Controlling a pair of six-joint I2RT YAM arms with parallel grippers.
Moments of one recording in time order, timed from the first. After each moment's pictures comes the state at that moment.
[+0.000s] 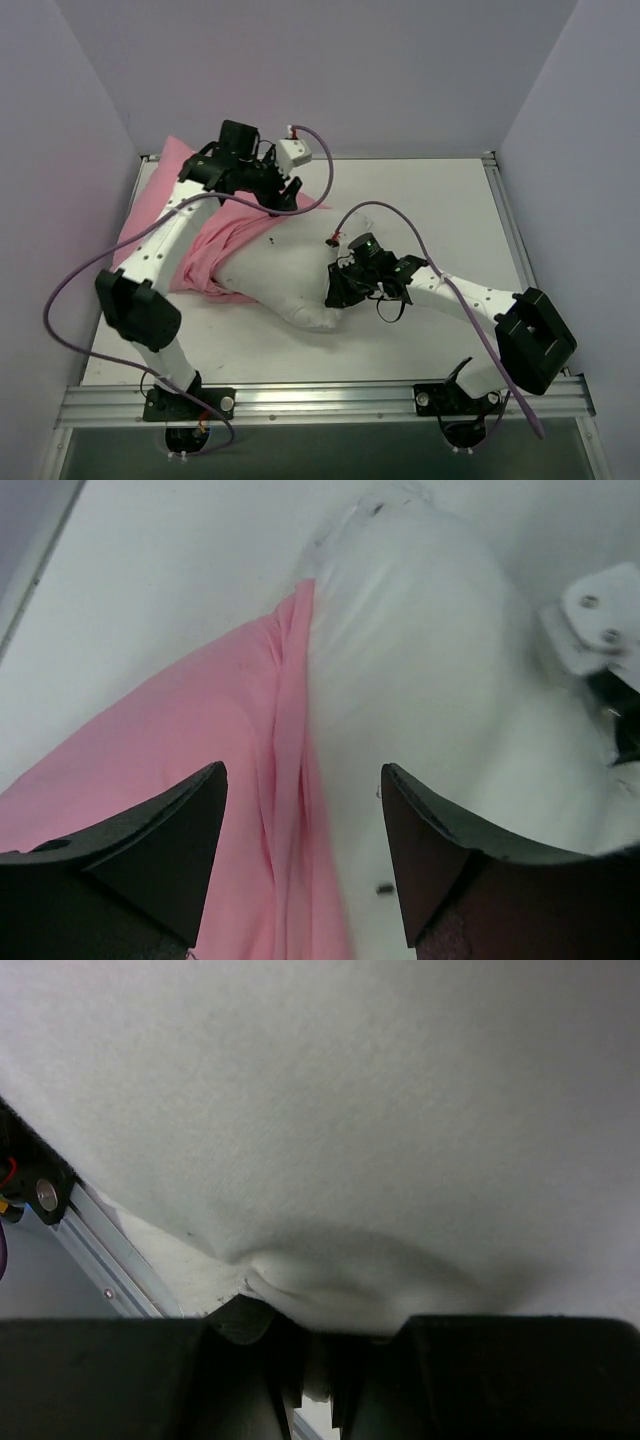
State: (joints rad) left arm -0.39 1.65 1.79 -0.86 0.52 0.49; right arm 0.75 1.42 0.82 -0.27 -0.33 0.36
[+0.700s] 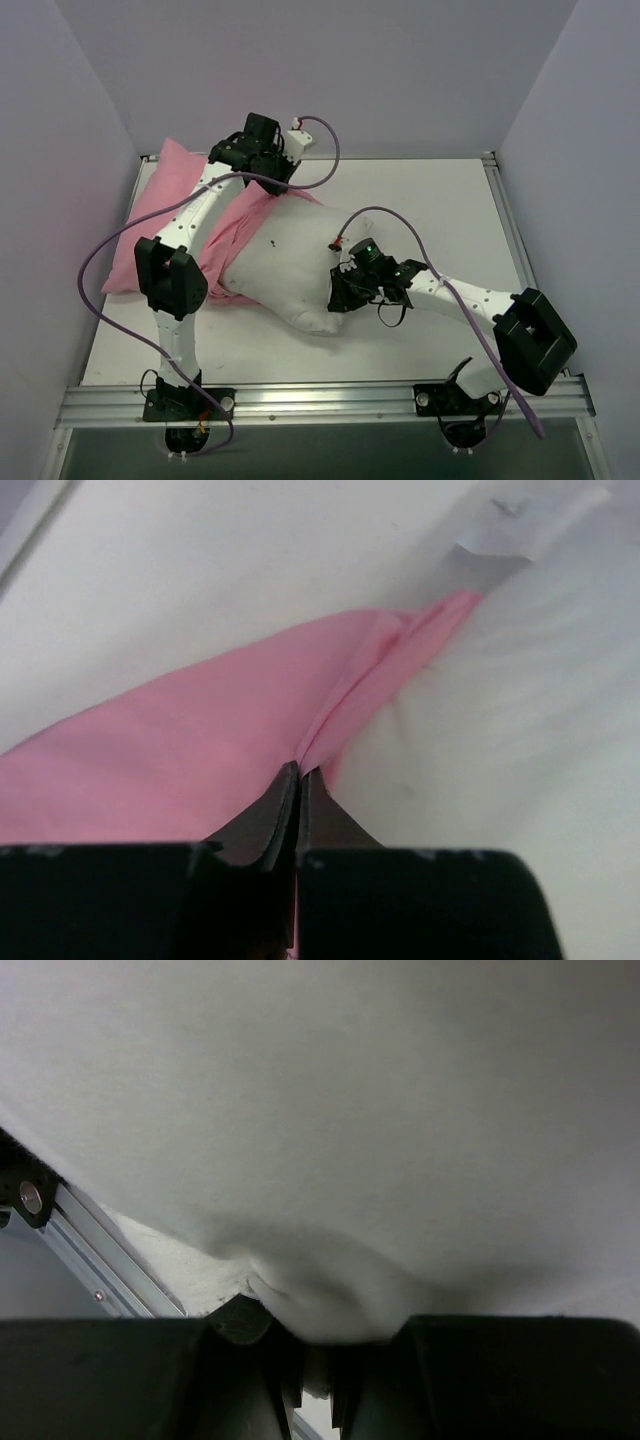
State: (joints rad) left arm -0.44 2.00 2.03 -0.90 0.19 0.36; right arm 0.75 1.42 0.79 -0.26 -0.30 0.38
